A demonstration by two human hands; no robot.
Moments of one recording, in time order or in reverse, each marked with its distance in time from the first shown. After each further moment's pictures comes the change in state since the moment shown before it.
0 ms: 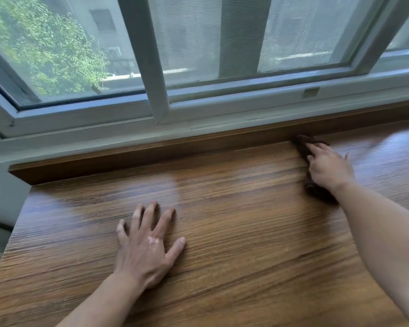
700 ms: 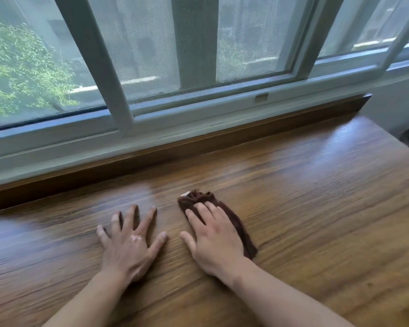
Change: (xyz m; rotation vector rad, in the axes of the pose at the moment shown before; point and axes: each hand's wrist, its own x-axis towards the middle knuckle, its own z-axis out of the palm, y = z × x) left_hand 0.022 0.014 0.003 0.059 -0.040 -0.026; right_hand -0.209 -0.151 0.050 0.086 0.032 -0.447
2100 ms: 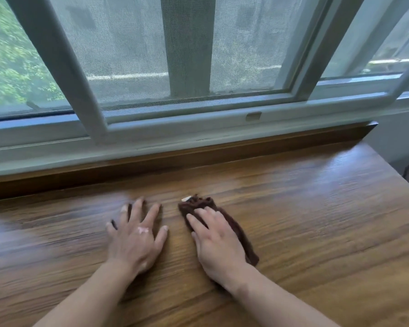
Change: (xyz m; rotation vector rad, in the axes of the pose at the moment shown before) left_hand 0.042 0.099 -0.025 -0.064 0.003 -0.044; right_hand 0.031 0.096 -0.011 -0.020 0.099 -0.166
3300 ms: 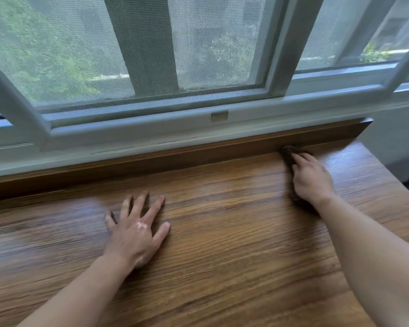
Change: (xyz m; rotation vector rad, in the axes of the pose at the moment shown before) left_hand 0.039 0.088 0.011 0.027 -0.047 0.055; right_hand 0.053 0.341 -0.074 -0.022 -0.021 0.603
